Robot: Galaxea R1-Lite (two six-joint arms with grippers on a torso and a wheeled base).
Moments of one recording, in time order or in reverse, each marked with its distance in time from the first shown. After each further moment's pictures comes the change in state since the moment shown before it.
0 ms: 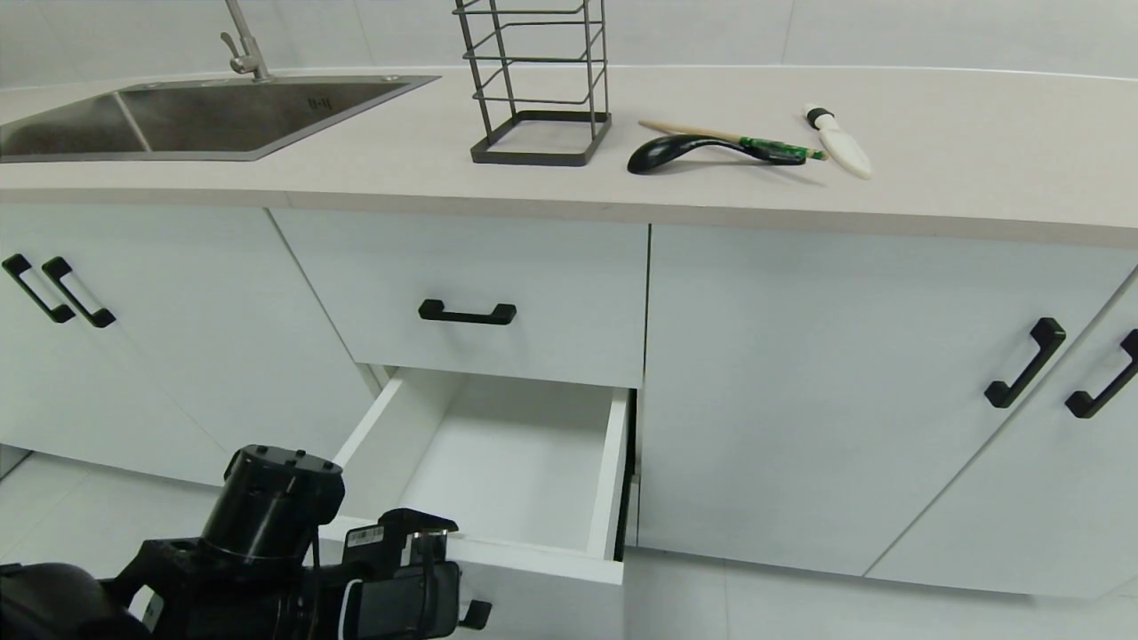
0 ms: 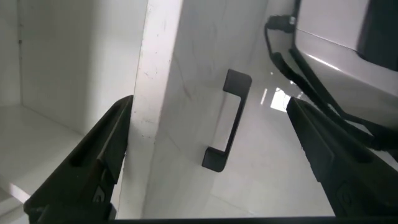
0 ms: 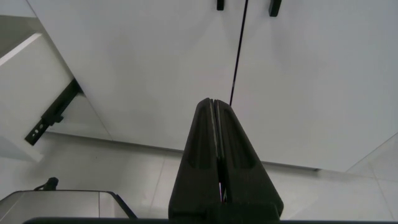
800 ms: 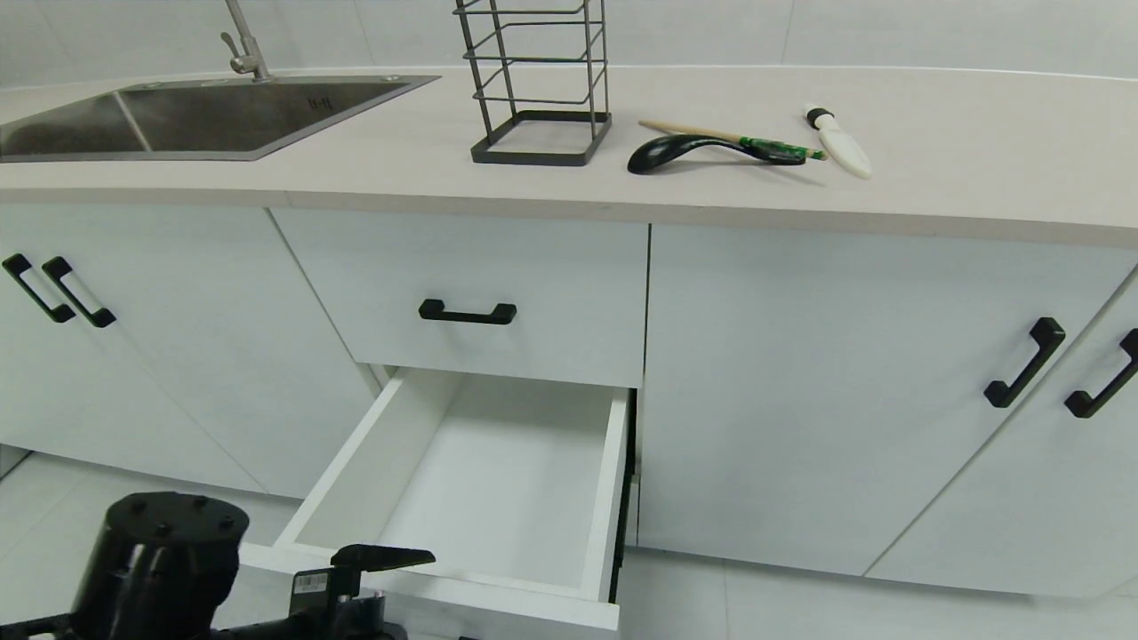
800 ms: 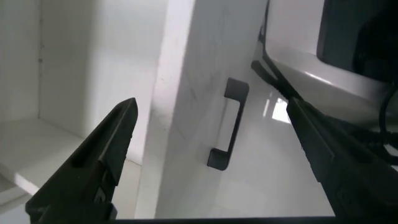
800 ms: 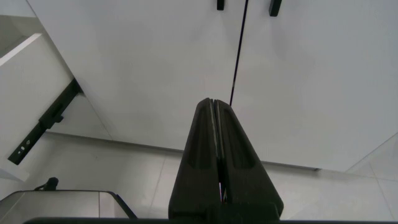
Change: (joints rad) left arm -0.073 -0.253 0.111 0.023 -0.033 -0.069; right arm 0.000 0.000 0.000 0.000 0.000 0.000
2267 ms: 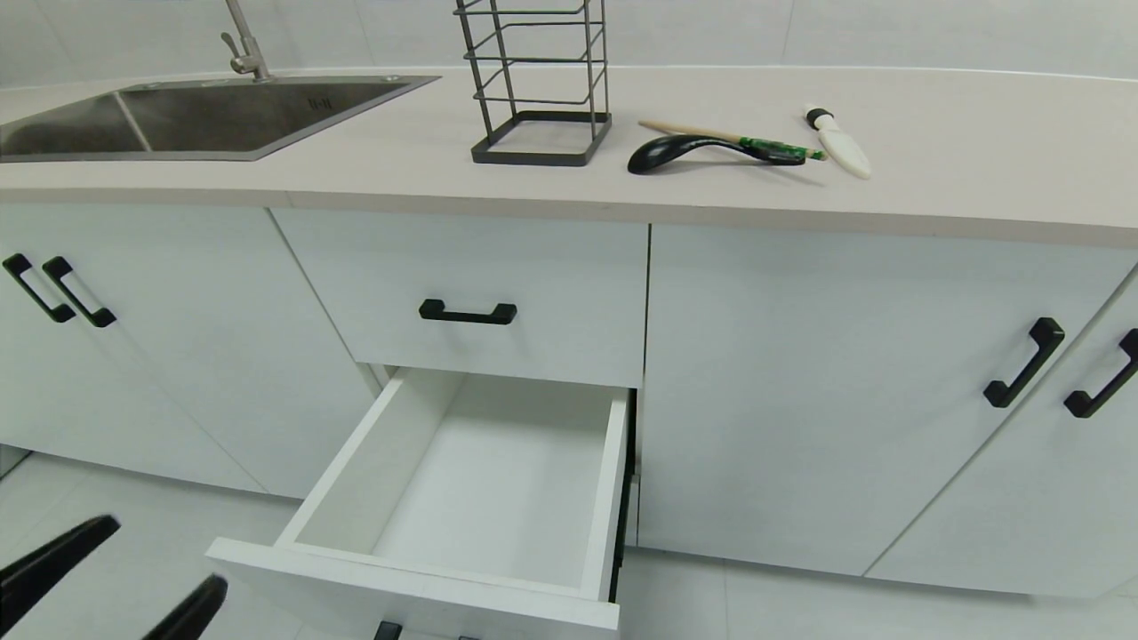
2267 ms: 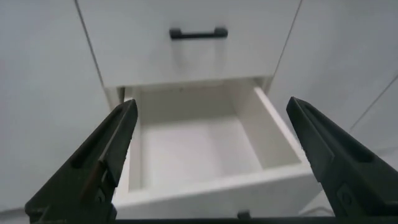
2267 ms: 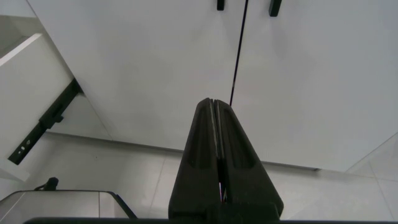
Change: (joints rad) left arm 0.345 -0.756 0.260 -0.301 0.034 -1.057; right arm 0.000 0.000 0.000 0.000 0.000 0.000
